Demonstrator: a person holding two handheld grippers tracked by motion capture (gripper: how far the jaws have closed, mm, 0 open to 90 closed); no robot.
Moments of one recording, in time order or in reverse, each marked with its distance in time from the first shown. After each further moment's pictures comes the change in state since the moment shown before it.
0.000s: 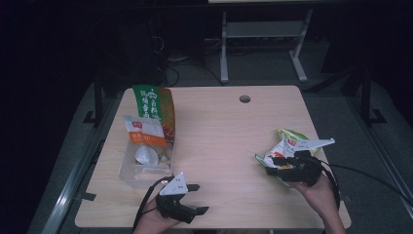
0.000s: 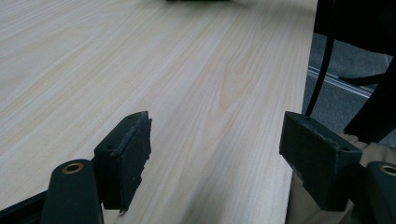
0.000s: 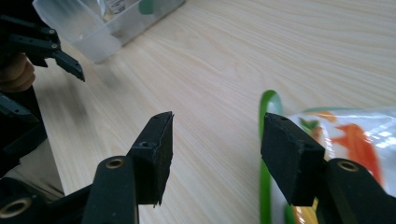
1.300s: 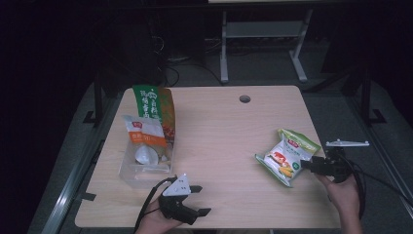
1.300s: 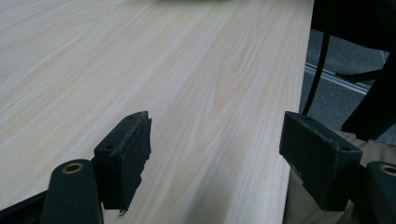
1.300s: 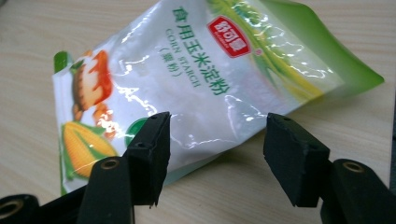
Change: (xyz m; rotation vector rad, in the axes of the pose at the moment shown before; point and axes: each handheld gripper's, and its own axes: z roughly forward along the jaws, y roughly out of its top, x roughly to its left) left arm -0.003 0.000 0.007 0.013 -0.015 -0.001; right arm -0.077 -0.044 -0.042 0.028 -0.364 0.283
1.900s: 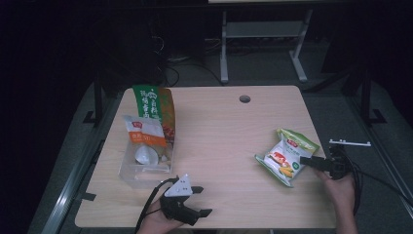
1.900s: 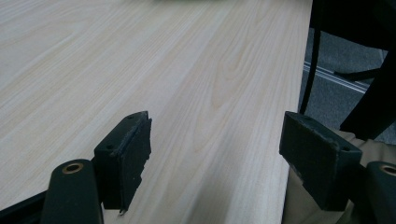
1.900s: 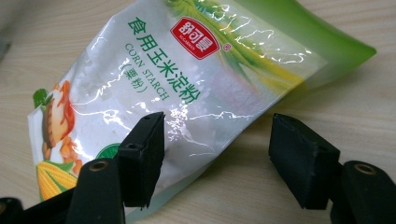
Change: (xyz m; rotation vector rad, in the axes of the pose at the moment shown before) left arm -0.002 0.000 0.004 0.002 -0.005 -0.003; right arm -0.022 -0.003 0.018 -0.017 0.052 0.201
